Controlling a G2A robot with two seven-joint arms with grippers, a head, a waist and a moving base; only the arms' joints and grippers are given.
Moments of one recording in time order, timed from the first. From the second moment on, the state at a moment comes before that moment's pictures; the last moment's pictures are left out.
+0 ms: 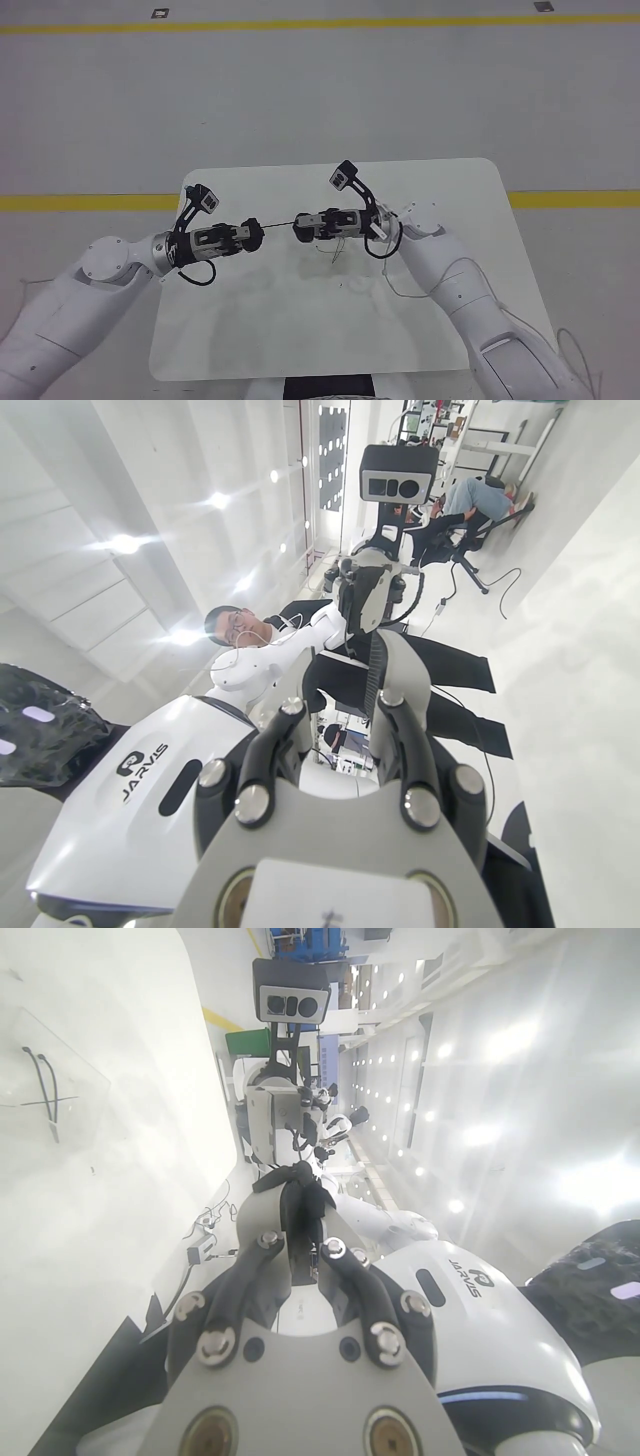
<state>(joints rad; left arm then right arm) 1.33 -0.64 -1.07 -1.63 -0.87 -0.34 -0.97 -0.98 -1.42 1.04 -1.04 0.55 -0.34 1.37</state>
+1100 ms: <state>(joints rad) 1.33 -0.64 -1.07 -1.63 -0.87 -0.34 -0.97 -0.99 -1.44 1.07 -1.03 0.52 -0.34 1.38</state>
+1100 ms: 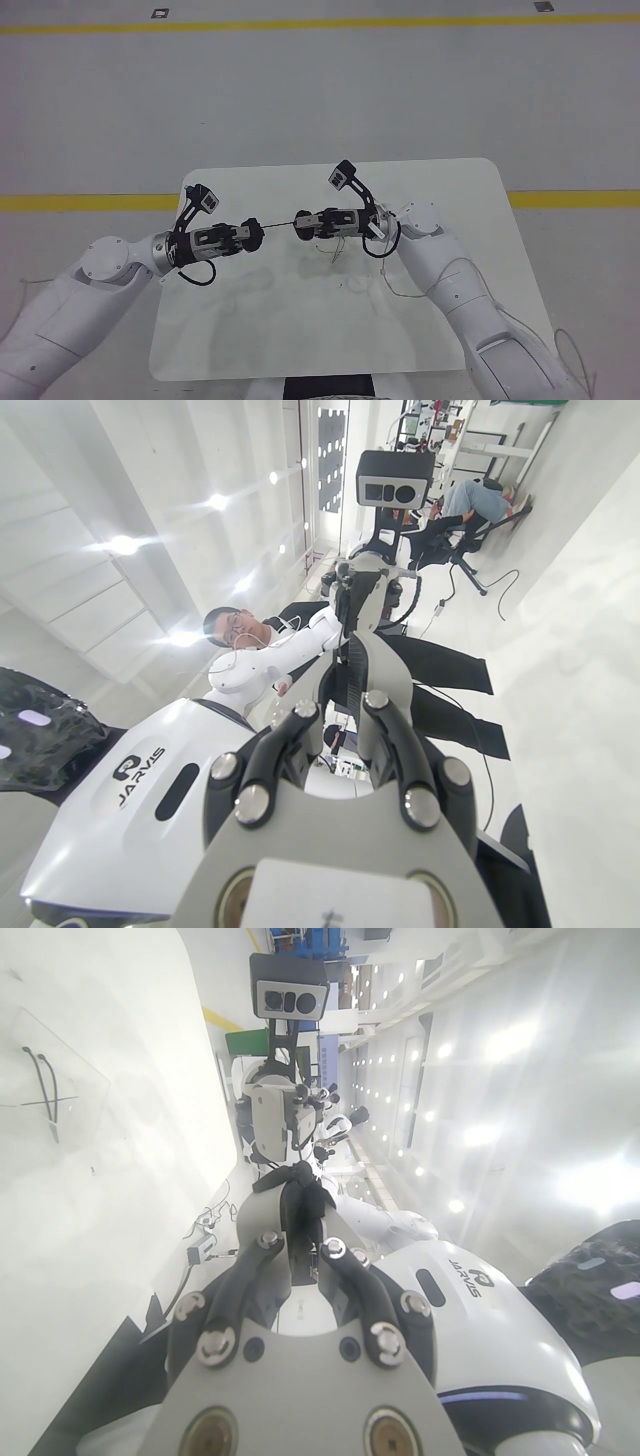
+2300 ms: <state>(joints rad) 1.32 -0.67 -1.08 -1.65 -0.81 -0.34 -0.90 -0.99 -1.45 1.05 -0.99 0.53 -0.34 1.35</state>
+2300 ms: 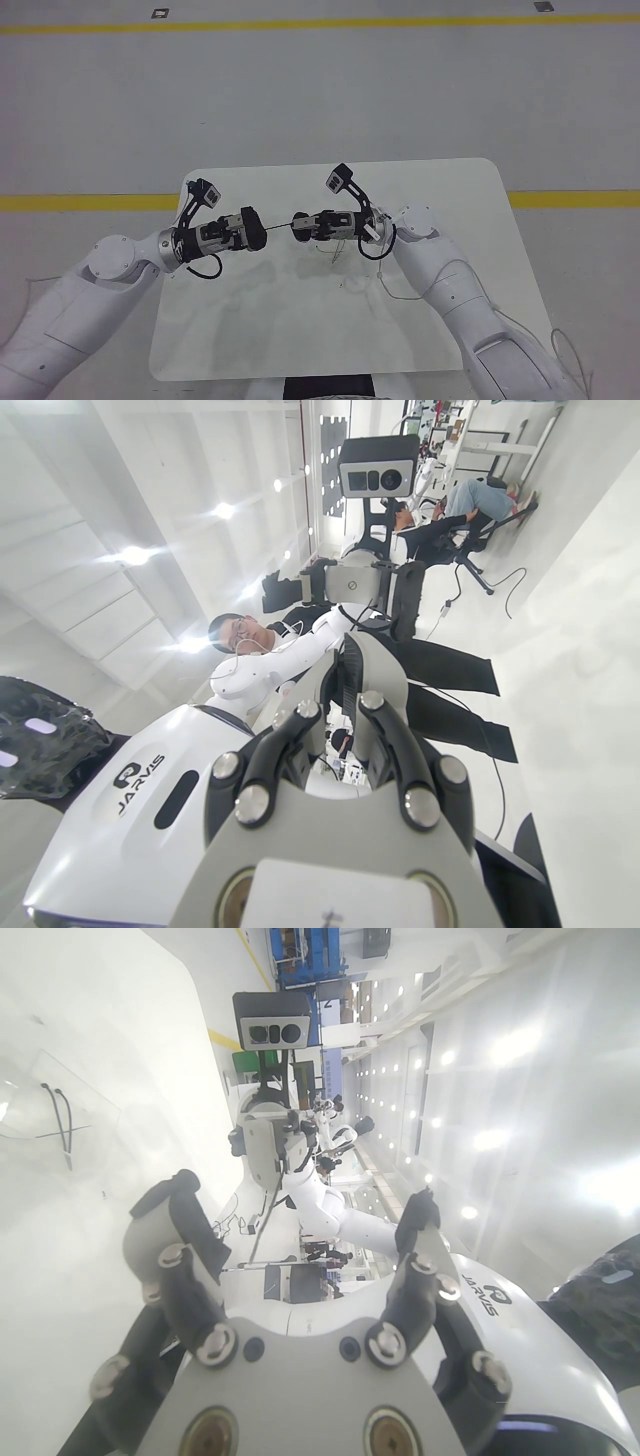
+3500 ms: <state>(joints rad) 1.28 -0.73 -1.07 -1.61 -0.93 -0.32 -1.05 -1.04 -1.44 1.03 -1.10 0.58 -0.28 1.31</state>
